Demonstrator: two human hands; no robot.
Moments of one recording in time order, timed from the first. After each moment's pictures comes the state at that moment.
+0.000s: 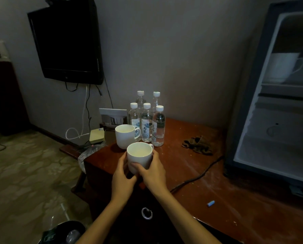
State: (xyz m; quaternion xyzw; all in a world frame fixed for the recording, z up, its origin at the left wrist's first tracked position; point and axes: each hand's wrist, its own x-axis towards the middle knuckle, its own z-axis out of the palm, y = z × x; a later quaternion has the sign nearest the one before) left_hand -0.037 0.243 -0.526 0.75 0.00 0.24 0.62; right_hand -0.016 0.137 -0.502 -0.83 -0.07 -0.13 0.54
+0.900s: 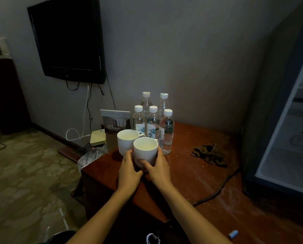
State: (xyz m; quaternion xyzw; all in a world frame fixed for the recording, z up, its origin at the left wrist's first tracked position) left_hand 0.053 0.256 -0.518 0.84 0.02 0.22 0.50; right_hand 0.075 0.144 -0.512 -0.83 -0.09 -0.14 0.53
